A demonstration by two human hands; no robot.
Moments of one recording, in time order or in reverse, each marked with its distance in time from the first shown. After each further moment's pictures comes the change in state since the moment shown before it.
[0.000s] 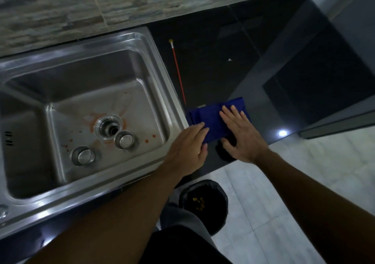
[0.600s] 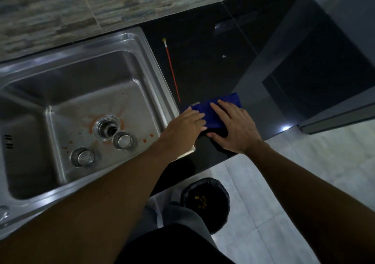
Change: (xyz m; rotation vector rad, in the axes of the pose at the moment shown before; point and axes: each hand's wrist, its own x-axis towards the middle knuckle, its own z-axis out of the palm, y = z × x) left_hand 0.046 -0.009 -0.023 0.287 -0.110 0.260; right_hand 0.016 0.003 0.003 -0.184 0.066 0.029
